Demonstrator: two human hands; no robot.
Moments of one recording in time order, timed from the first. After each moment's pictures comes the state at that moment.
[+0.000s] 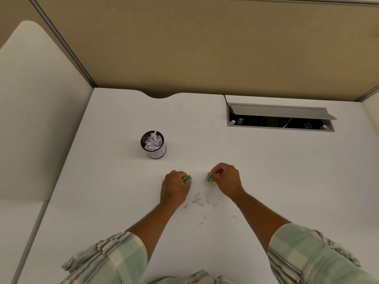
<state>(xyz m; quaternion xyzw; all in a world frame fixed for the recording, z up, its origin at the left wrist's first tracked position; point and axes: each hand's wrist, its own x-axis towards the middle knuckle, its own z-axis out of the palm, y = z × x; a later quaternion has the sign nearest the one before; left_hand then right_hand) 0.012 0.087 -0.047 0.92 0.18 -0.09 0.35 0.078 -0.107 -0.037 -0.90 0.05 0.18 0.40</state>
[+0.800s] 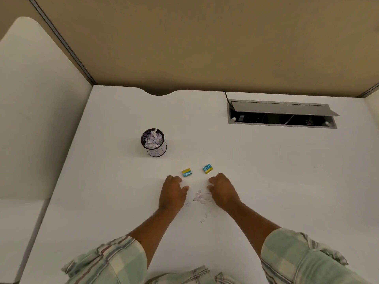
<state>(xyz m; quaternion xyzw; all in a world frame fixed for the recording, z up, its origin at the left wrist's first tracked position) -0.010 0.088 -0.061 0.91 0.22 -0.13 0.32 0.043 -0.102 -0.066 -0.94 -0.09 0.27 0.17</state>
